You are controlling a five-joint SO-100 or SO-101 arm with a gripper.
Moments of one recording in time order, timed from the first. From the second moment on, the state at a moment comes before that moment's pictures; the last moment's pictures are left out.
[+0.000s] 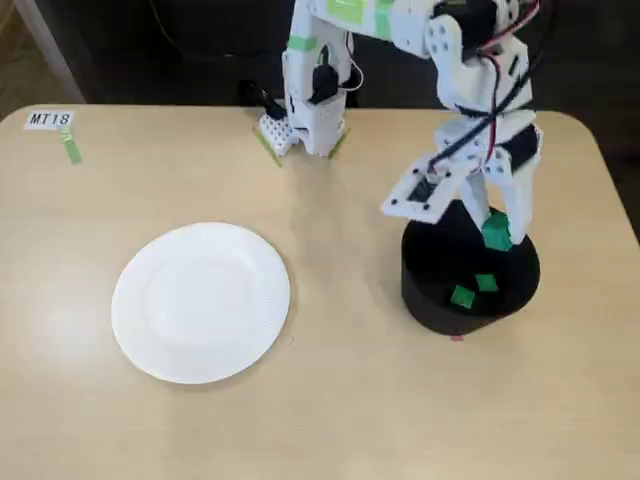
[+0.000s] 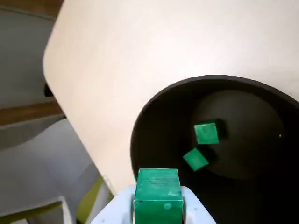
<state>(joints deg) -33.9 78.7 71.0 65.2 -10.3</state>
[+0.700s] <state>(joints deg) -37.0 64.3 71.0 67.5 -13.1</state>
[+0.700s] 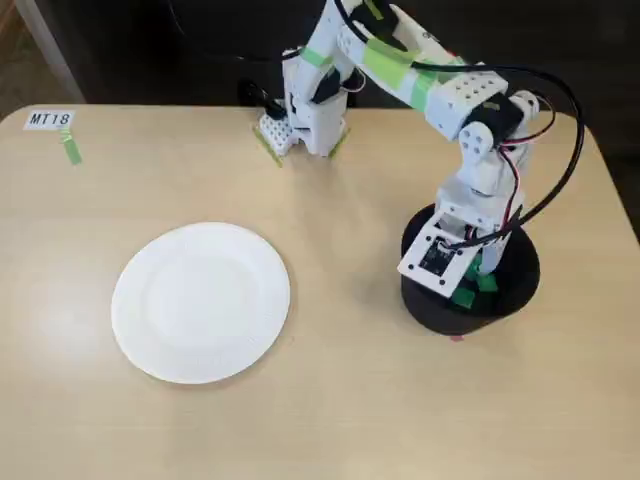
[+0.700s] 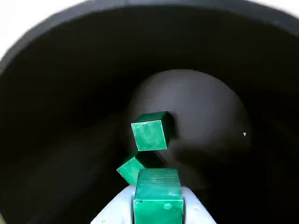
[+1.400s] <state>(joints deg) -32.9 78.6 71.0 70.6 -13.4</state>
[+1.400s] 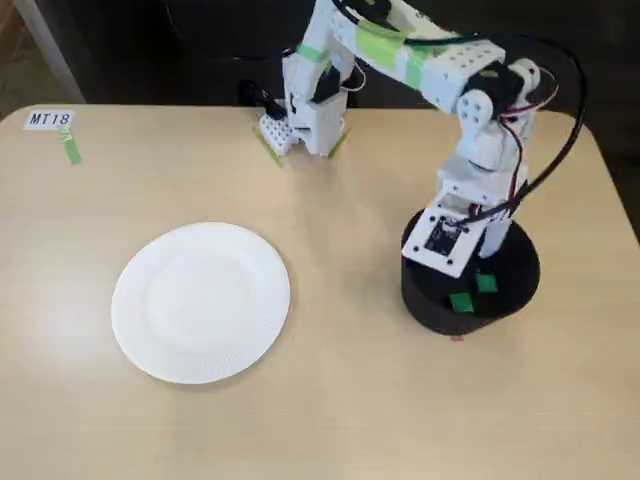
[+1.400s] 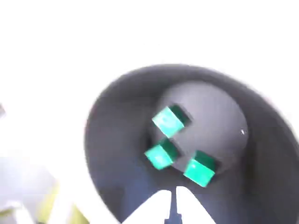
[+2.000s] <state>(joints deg) 4.3 141.8 115.3 51.9 -6.9</state>
